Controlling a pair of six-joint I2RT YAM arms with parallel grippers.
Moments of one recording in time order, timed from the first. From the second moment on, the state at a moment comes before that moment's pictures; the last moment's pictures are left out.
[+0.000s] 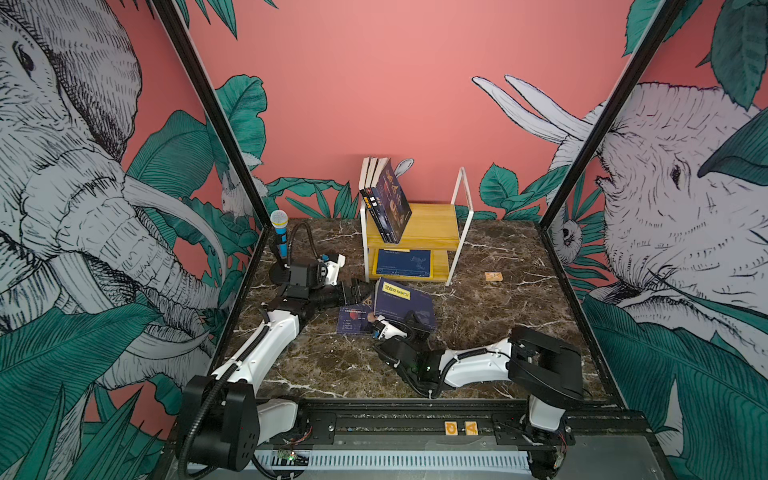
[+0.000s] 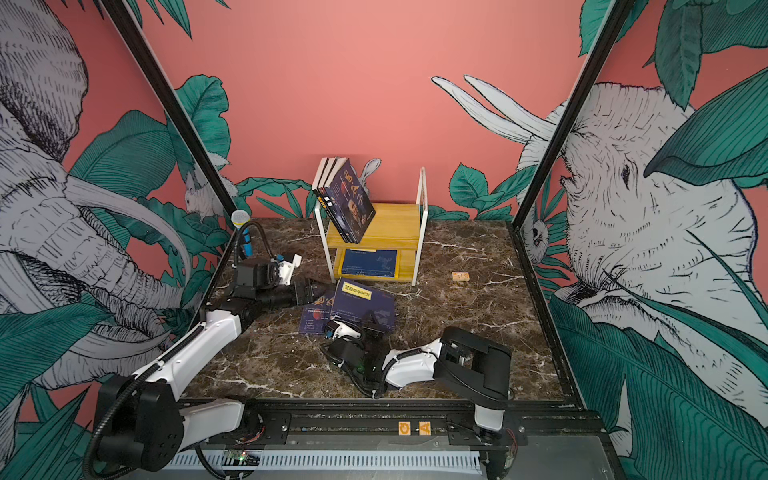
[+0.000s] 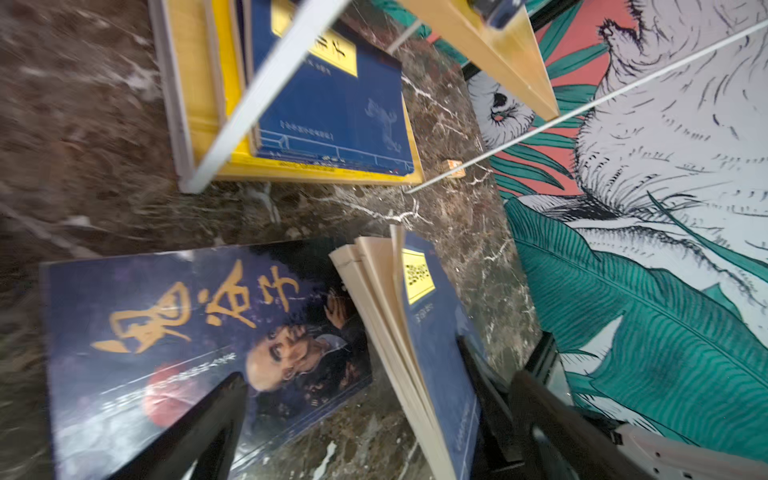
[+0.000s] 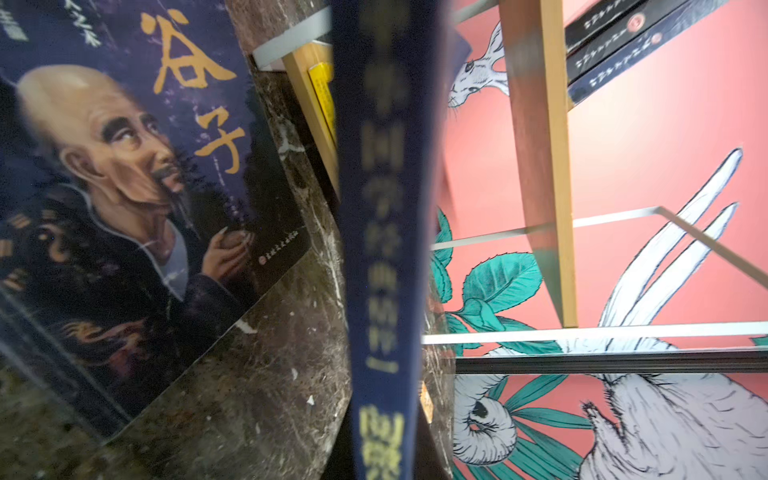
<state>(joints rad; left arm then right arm) -0.16 1.19 0.77 -0.25 0.69 -0.38 1.26 1.81 0.86 0.30 1.18 -0.61</state>
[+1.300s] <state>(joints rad) 0.04 1.04 0.79 -0.37 0.54 -0.13 0.95 2.10 1.04 0.85 0.98 -1.32</state>
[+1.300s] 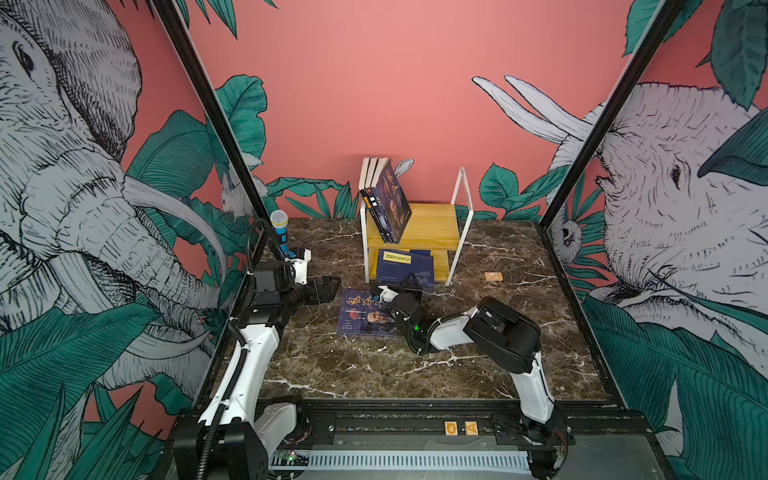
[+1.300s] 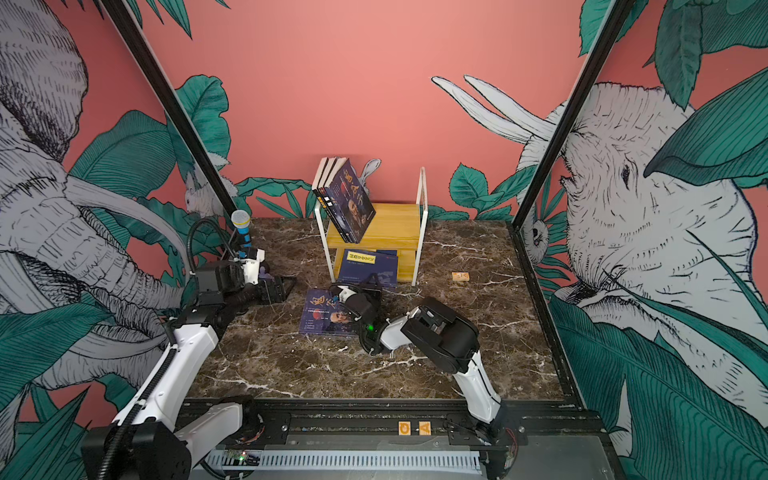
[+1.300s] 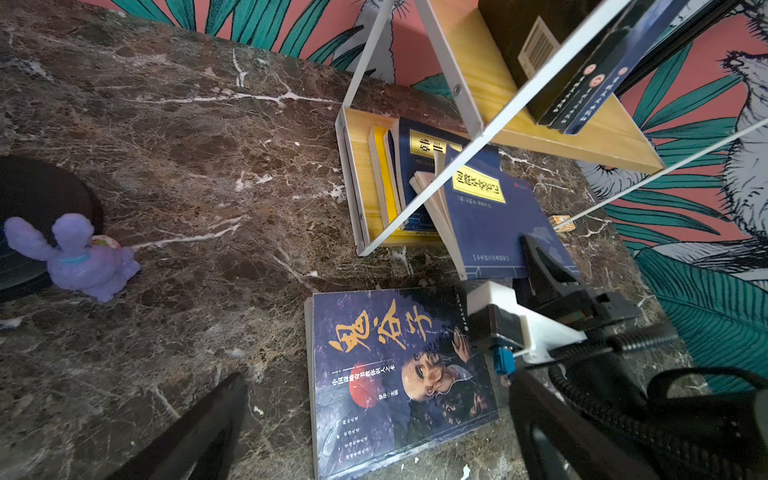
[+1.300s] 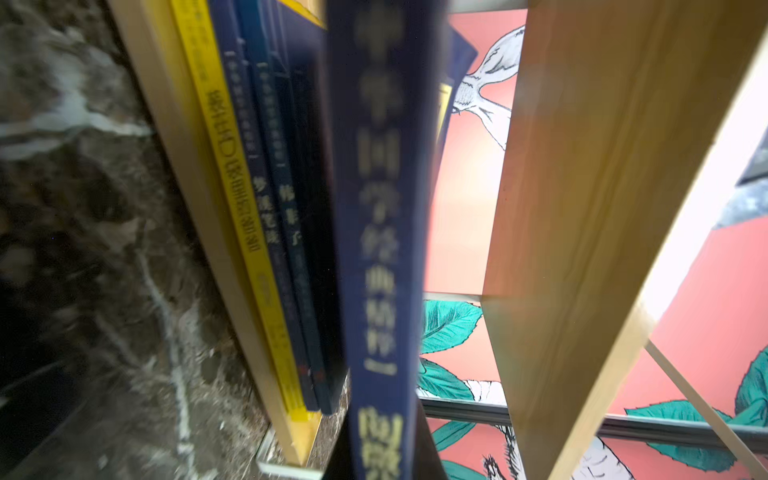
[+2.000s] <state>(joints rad) 0.06 1.04 0.78 -0.36 0.56 -0.15 0.85 2.17 1.20 0.63 0.84 -1.26</state>
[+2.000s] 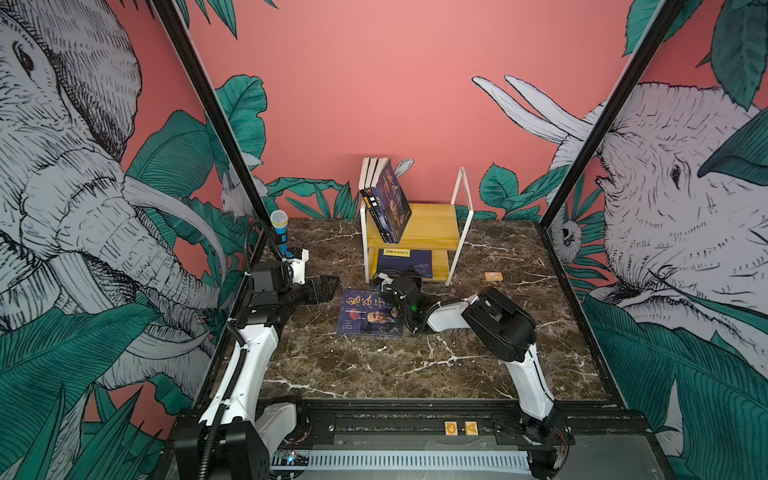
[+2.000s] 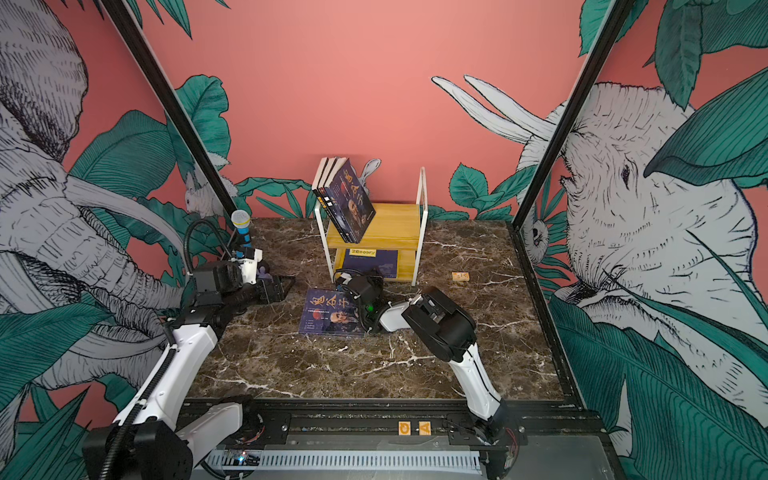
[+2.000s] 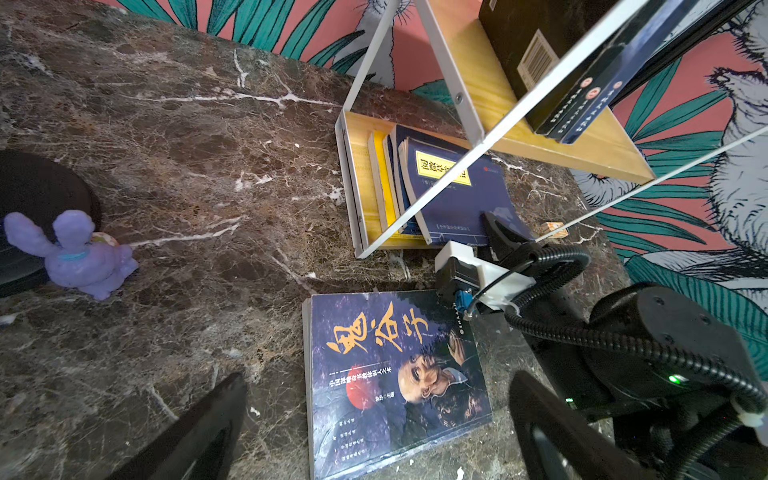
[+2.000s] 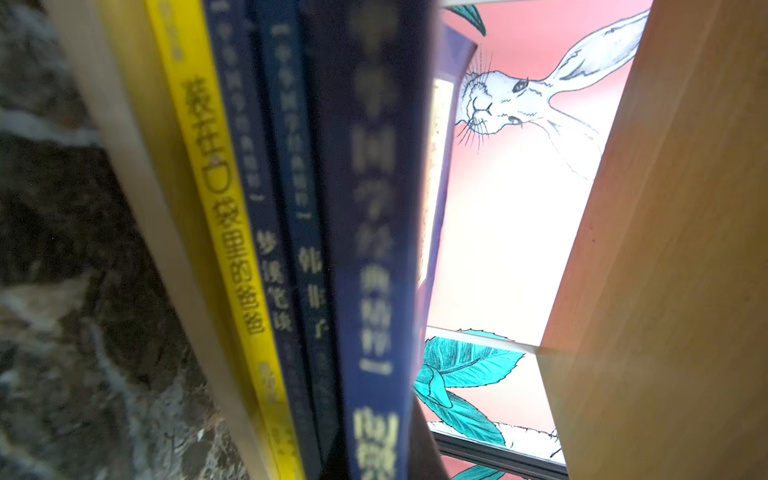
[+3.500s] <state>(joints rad) 0.06 1.01 0.78 -0.36 0.62 -0.16 0.76 1.83 1.39 -0.41 0.23 -0.77</state>
